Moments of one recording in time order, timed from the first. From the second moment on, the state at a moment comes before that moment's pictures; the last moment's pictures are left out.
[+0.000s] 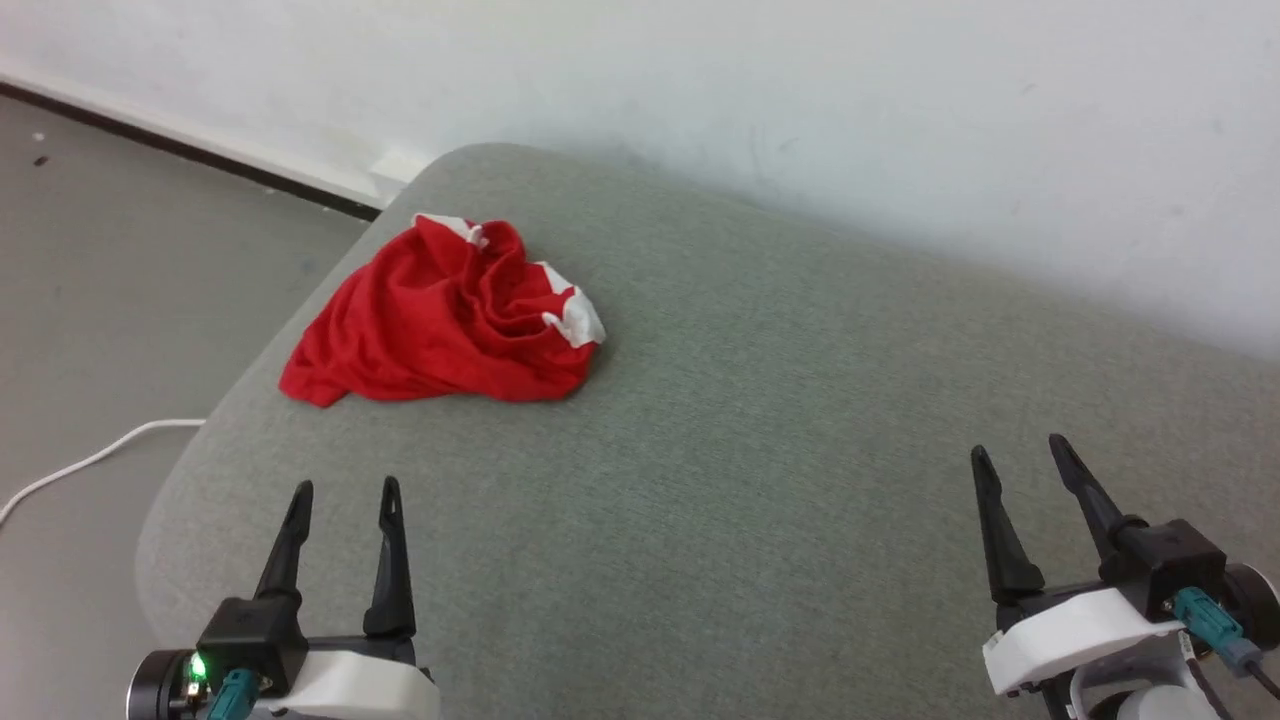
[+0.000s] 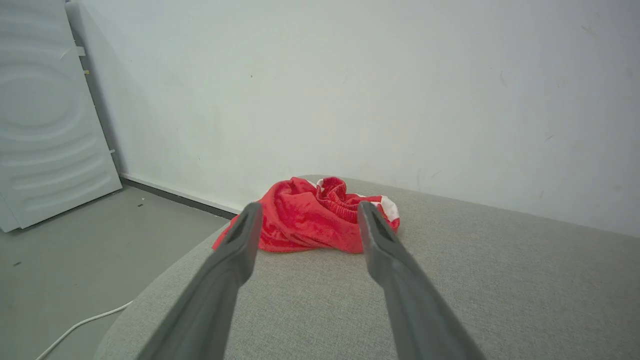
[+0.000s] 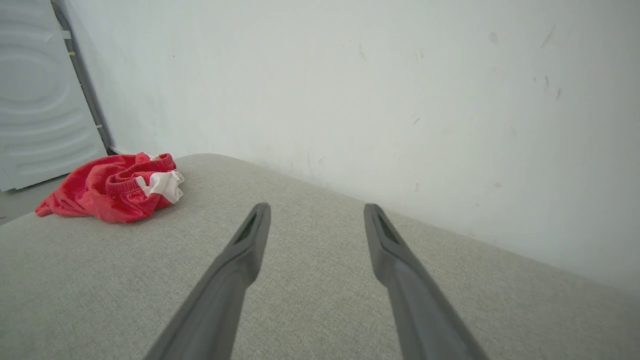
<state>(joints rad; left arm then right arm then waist) 0.10 0.05 0.02 -0.05 -0.06 0.01 -0.20 0.01 -0.05 -0.03 0.09 0.05 0.13 -0.20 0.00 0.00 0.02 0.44</state>
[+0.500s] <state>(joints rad) 0.13 0.05 0.03 -0.06 -0.08 0.01 -0.23 0.01 -0.05 -0.02 0.11 0.05 0.13 -0.23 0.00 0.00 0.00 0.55</state>
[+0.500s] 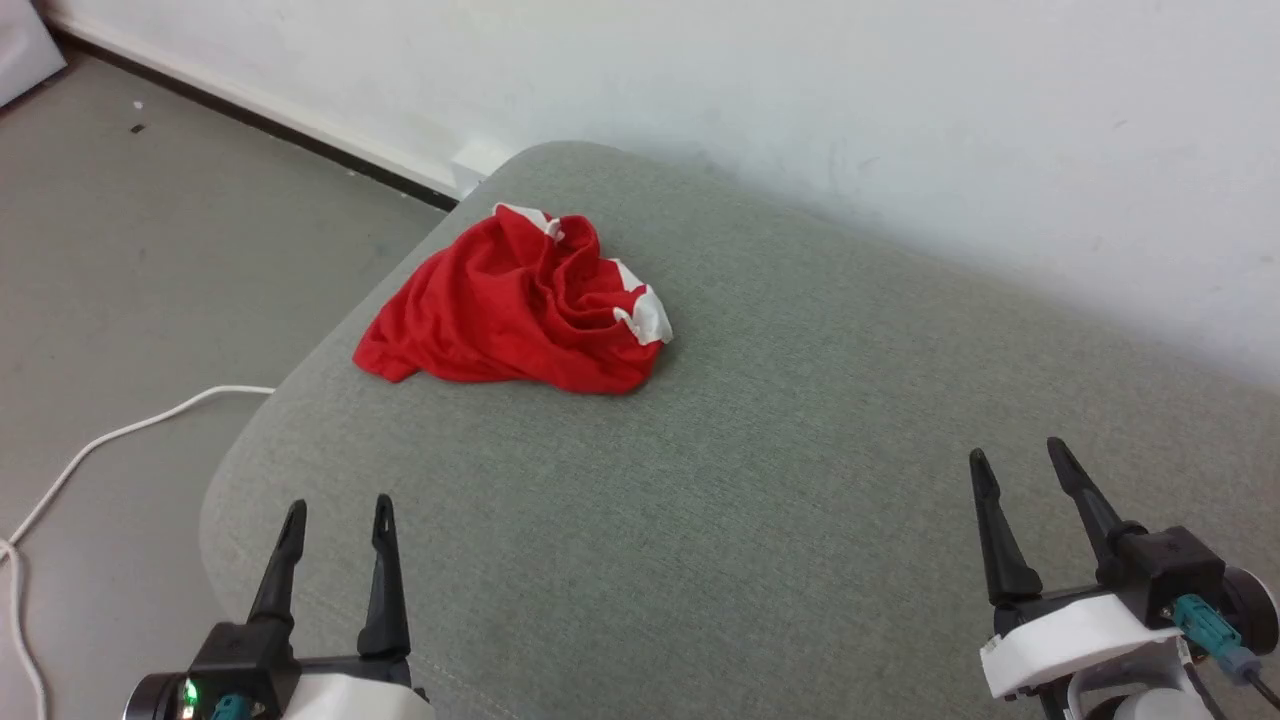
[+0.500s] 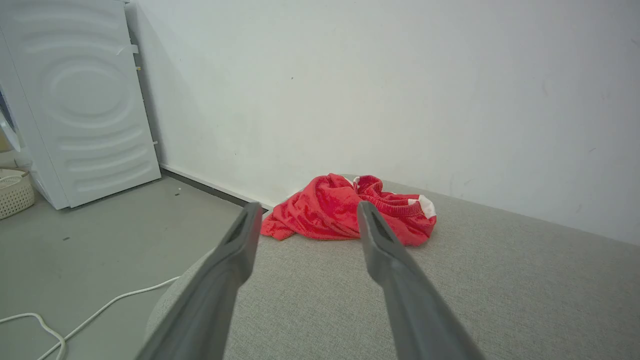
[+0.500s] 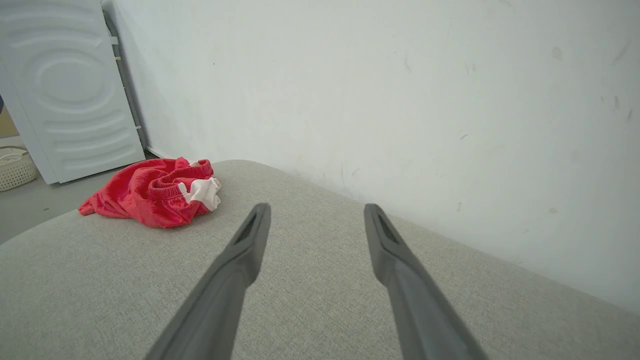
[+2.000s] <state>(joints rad) -0.31 0.22 -0.04 0.04 -0.17 -0.12 -0.12 -0.03 -0.05 -0.04 0.05 -0.01 0.13 -0.25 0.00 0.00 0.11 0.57</state>
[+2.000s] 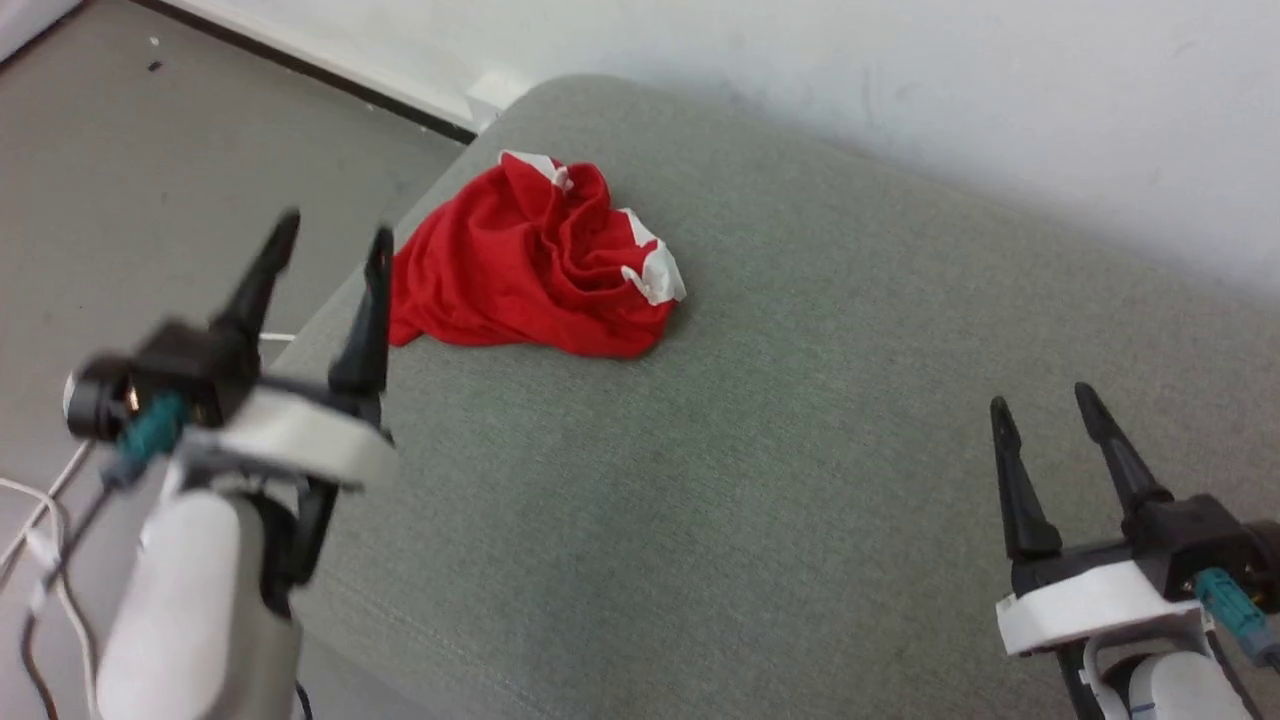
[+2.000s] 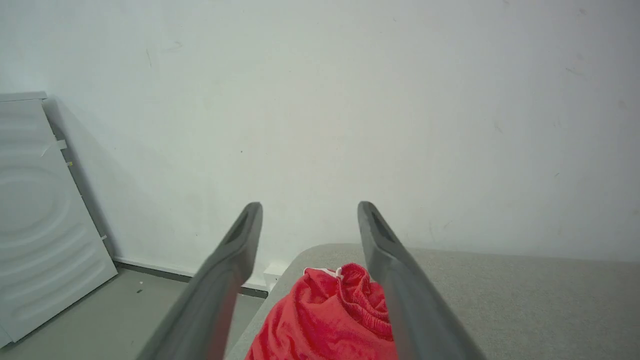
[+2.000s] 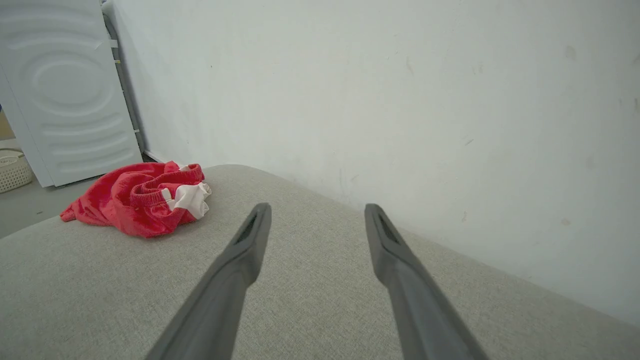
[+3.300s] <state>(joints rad) -0.84 0.45 -0.32 0.70 -0.73 -0.12 0.43 -0.12 -0.05 -0.02 -0.25 -0.16 0.13 -0.06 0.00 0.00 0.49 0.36</state>
